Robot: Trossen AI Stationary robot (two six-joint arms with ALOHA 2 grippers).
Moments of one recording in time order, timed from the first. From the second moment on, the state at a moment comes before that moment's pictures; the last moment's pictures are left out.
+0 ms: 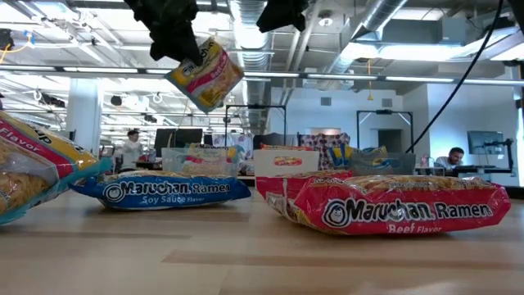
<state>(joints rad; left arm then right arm) 0.49 1.13 1.14 -0.63 -0.05 -0.03 -0.29 1.81 2.04 -0.89 -0.06 -0.03</state>
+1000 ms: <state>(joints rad) 0.75 1.60 1.53 -1.01 0.02 0.55 -0.30 1.82 2.04 -0.95 -0.06 -0.06</state>
